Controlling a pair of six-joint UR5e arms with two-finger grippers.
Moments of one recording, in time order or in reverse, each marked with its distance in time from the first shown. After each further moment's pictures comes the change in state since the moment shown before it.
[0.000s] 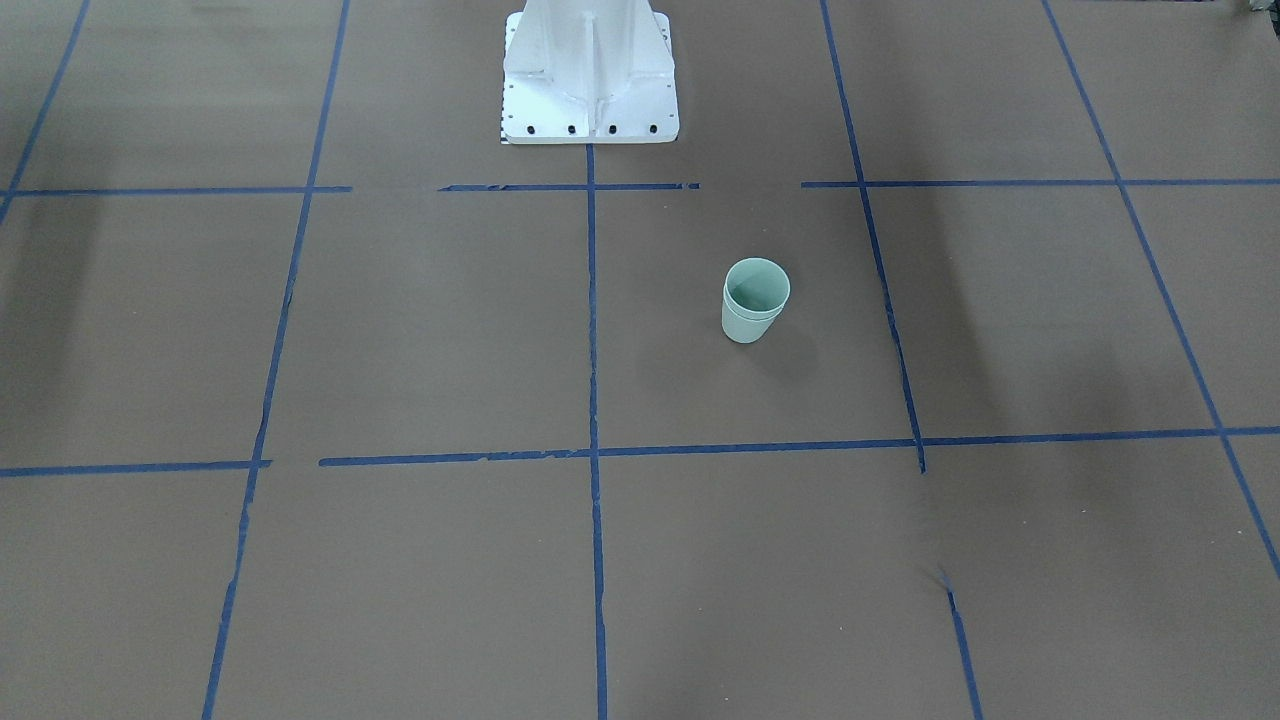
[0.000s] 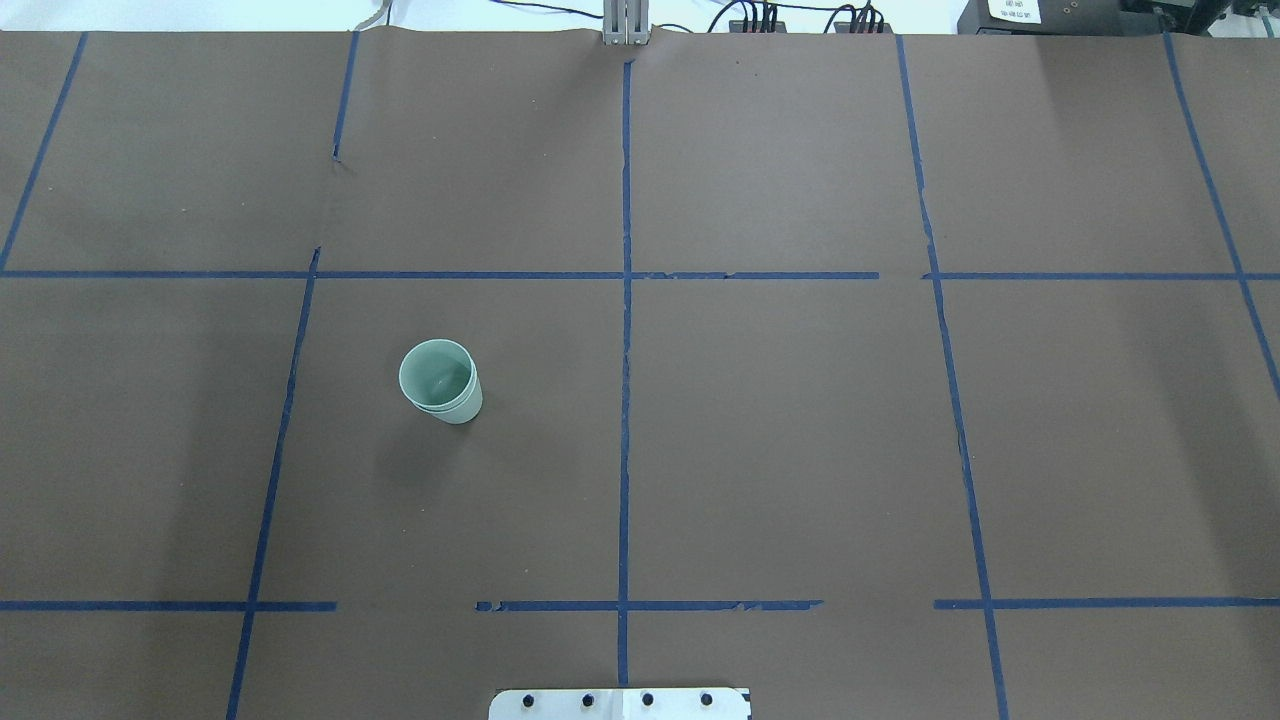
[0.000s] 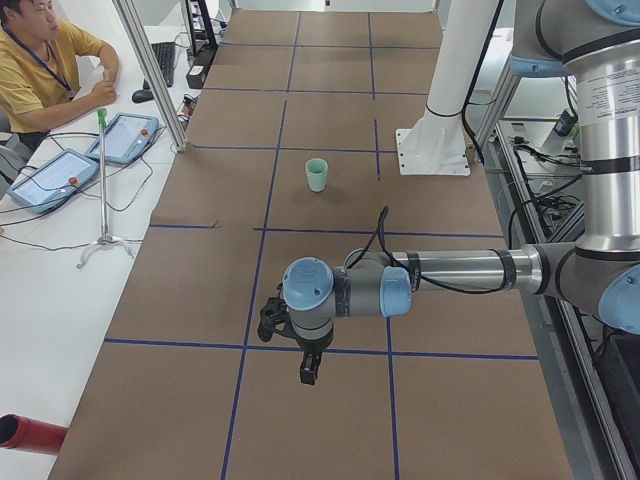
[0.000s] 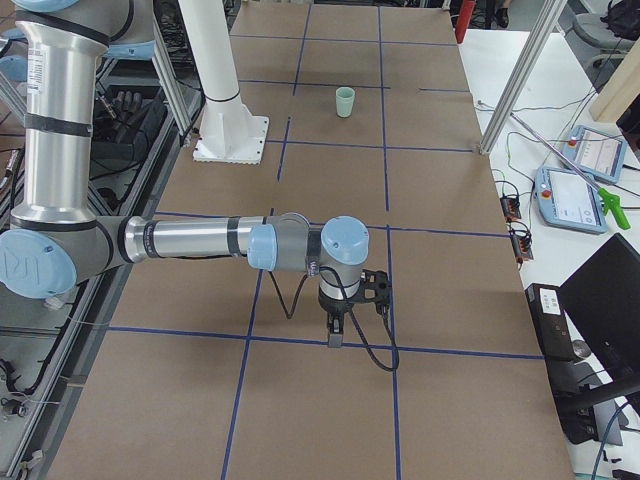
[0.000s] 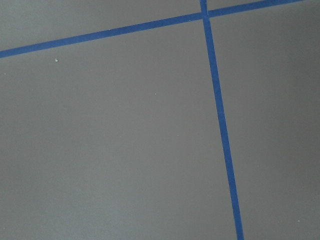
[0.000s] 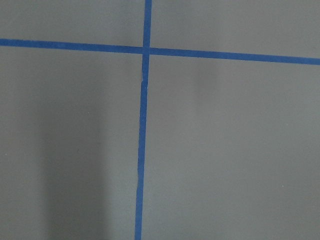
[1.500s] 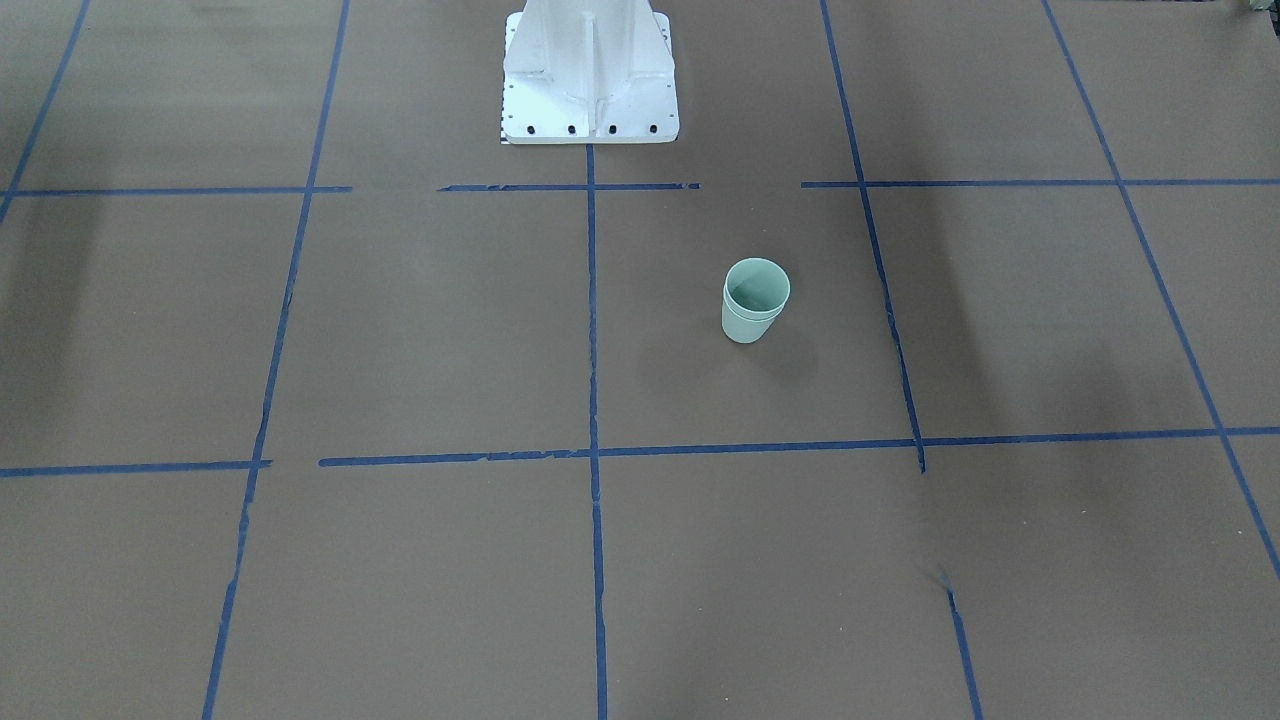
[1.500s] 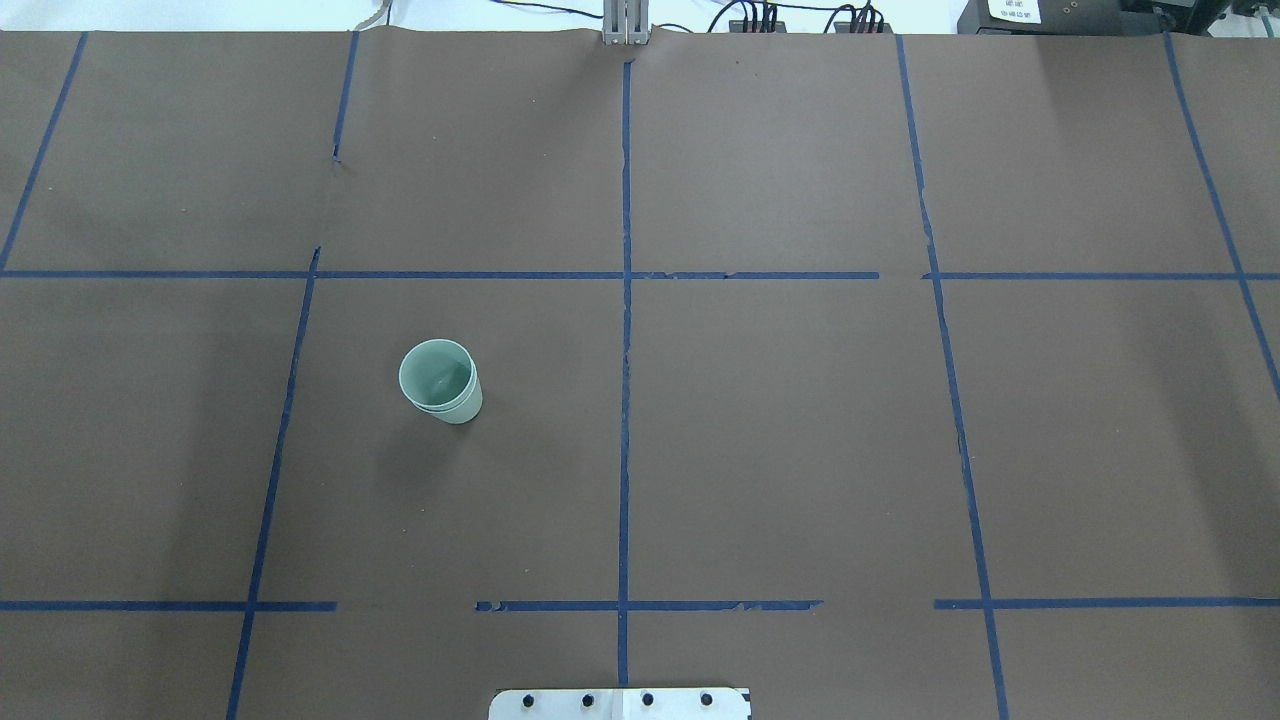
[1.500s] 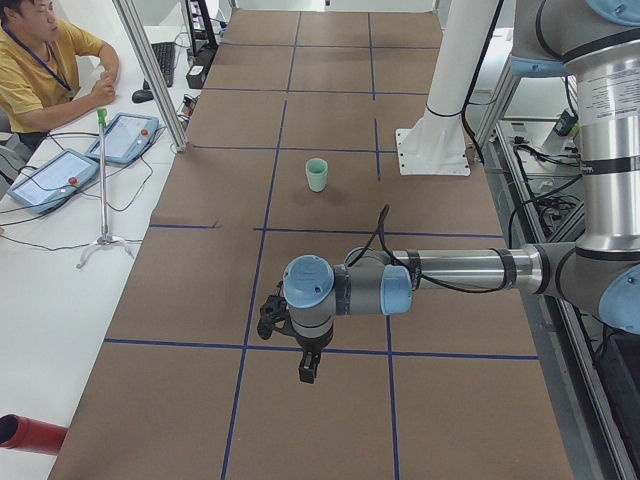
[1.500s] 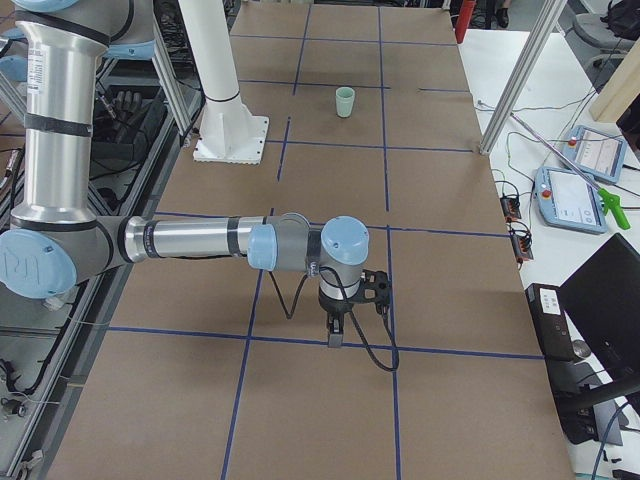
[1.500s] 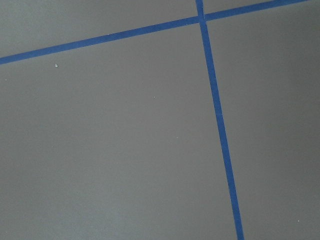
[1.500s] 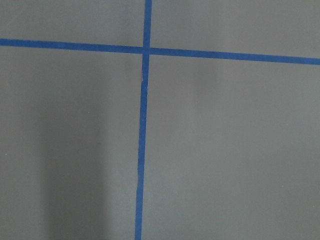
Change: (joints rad) left arm -0.001 0.001 -0.009 -0.001 0.002 0.004; right arm 0.000 0.000 0.000 0.000 0.000 0.000
